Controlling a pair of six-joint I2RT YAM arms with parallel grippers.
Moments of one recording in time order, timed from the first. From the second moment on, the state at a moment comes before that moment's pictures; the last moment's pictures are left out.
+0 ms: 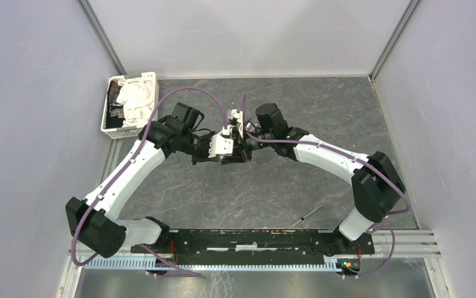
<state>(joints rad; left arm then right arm) -0.49 1.27 1.23 -1.00 0.56 1.07 0.73 1.63 1.16 -0.02 -0.90 -0.02</state>
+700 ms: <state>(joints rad) -0.26 1.28 1.04 -0.91 0.45 1.02 0.50 1.50 0.95 -0.24 -0.39 -0.06</state>
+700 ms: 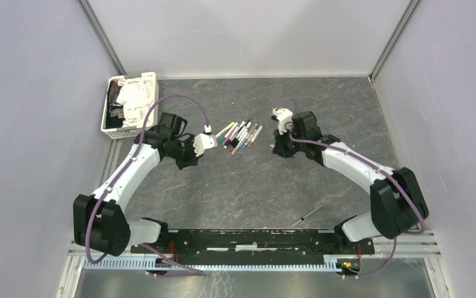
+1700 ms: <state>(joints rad) -0.22 1.53 0.82 -0.28 0.27 0.58 0.32 1.56 0.66 0.12 0.21 0.05</state>
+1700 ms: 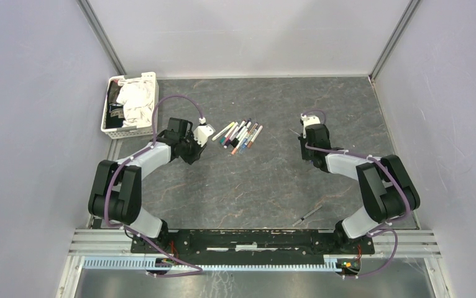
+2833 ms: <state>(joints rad) -0.05 1.35 1.22 -0.56 0.40 0.50 0.39 1.53 0.84 -0.06 0.19 0.15</state>
